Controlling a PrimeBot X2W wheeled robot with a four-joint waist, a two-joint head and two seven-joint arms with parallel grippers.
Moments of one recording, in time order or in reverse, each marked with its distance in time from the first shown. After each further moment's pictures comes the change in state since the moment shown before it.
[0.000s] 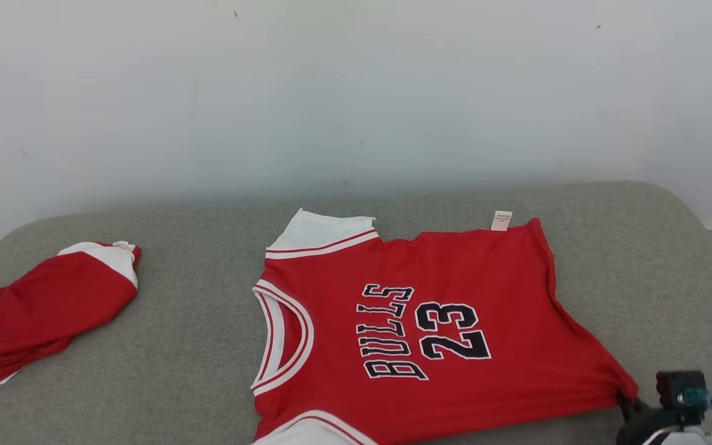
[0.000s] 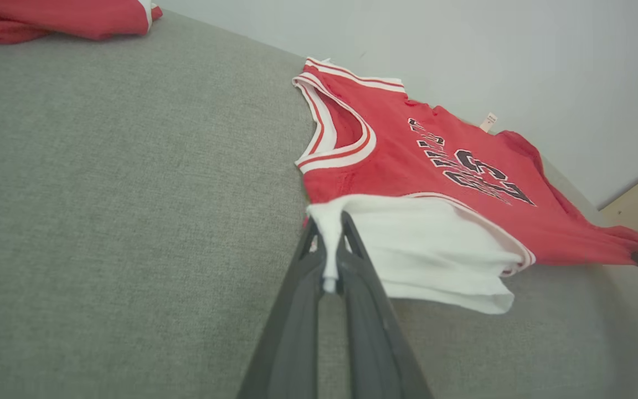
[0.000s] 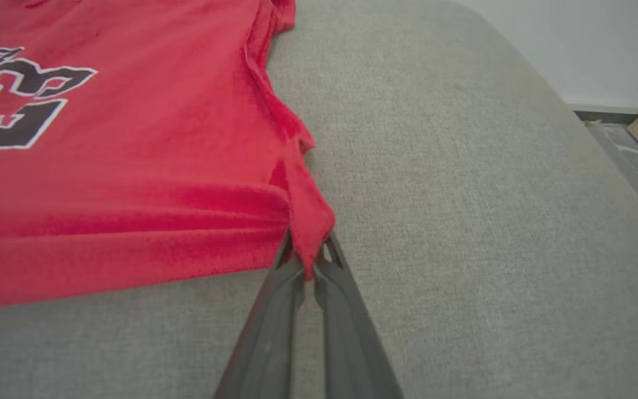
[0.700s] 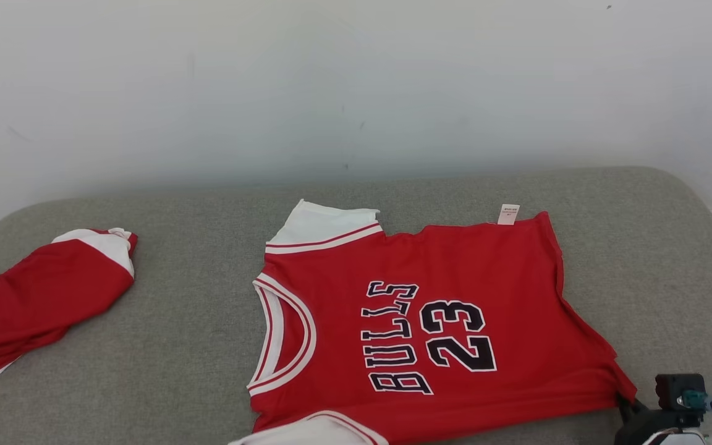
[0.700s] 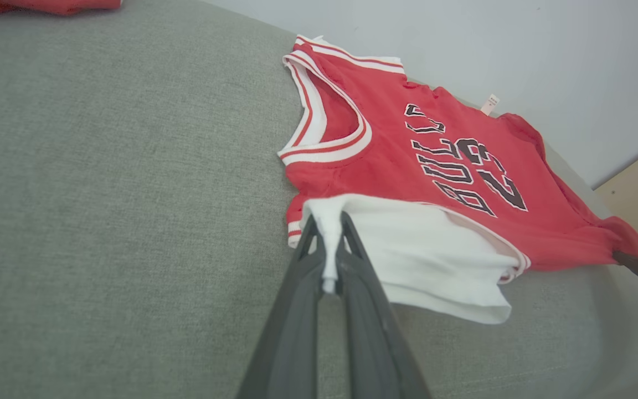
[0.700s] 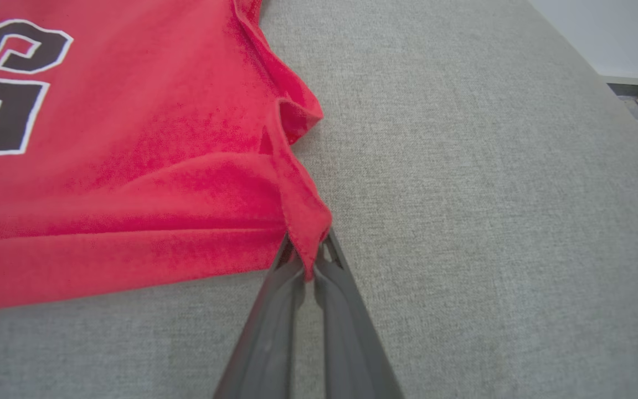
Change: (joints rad) left arm -0.004 0.015 -0.031 -0.038 -0.010 0.006 0.049; right arm 0.046 0.017 -0.077 -0.029 -0.055 0.000 0.015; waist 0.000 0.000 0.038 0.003
